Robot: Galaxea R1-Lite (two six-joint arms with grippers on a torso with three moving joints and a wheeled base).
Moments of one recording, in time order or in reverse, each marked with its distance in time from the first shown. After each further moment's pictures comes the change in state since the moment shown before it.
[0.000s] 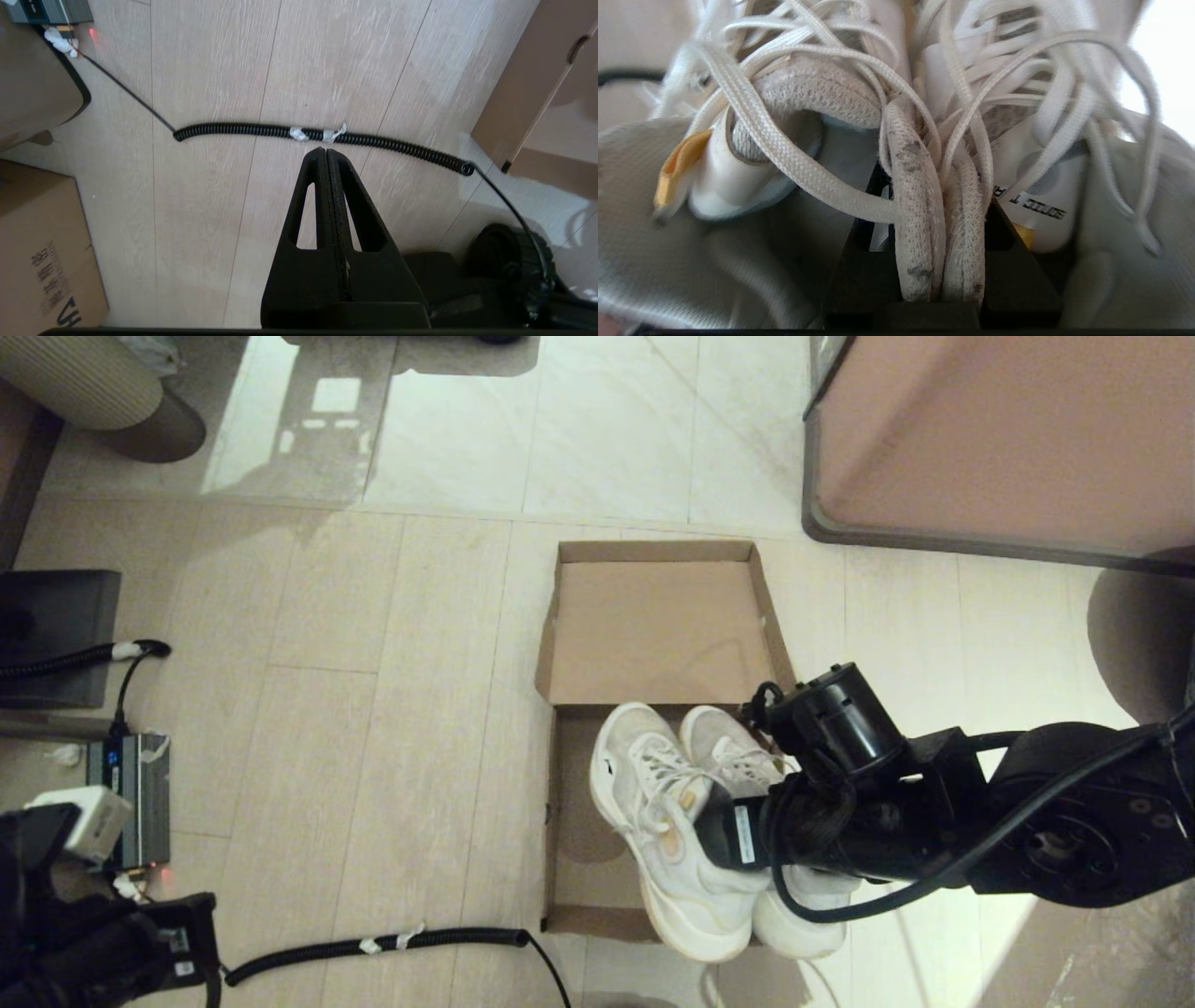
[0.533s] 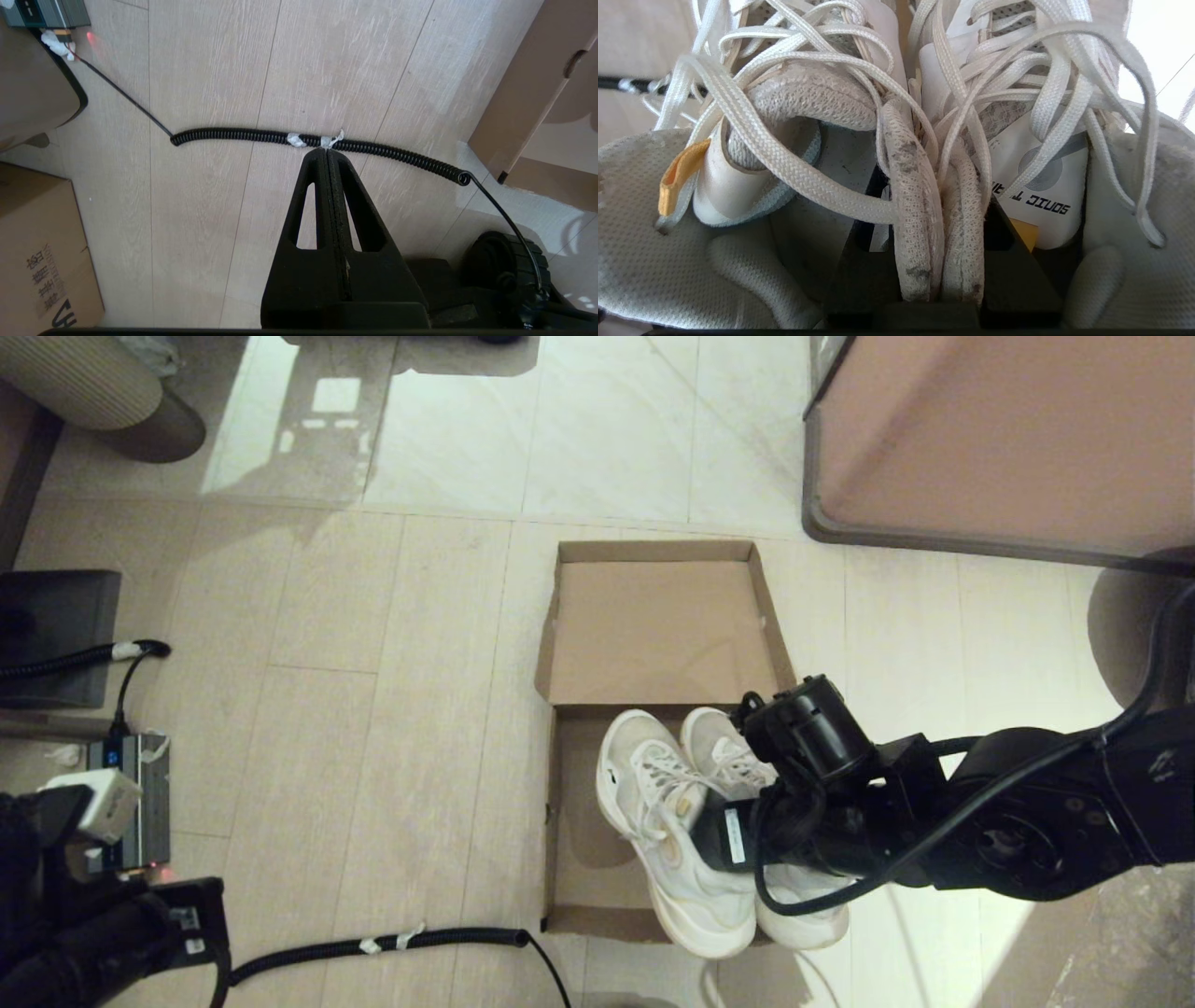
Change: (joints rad) left arm 0.004 0.041 -0.033 -0.005 -0.003 -0.008; right arm -0.002 0.057 -0.026 -0.002 -0.061 -0.009
